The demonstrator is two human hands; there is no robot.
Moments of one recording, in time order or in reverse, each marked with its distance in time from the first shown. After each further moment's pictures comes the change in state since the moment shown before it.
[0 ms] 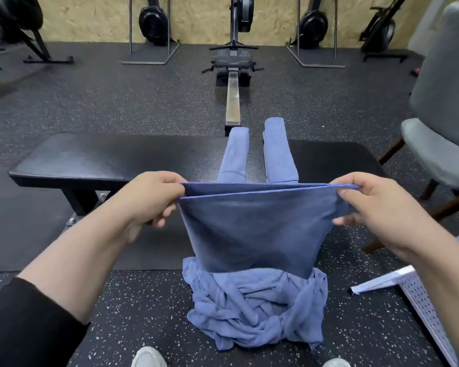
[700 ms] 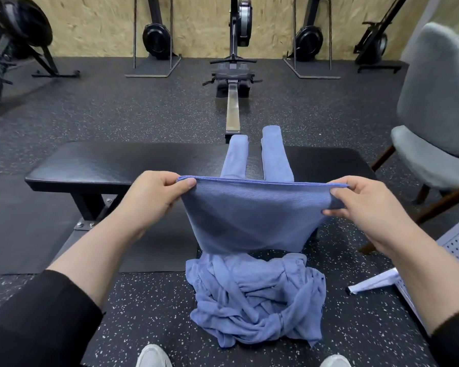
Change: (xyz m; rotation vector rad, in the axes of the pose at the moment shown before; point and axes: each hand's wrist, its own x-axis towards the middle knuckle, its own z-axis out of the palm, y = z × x) left_hand -0.018 -0.008 -0.005 0.084 0.144 0.286; right_hand -0.011 0.006 0.004 0.174 0.081 0.007
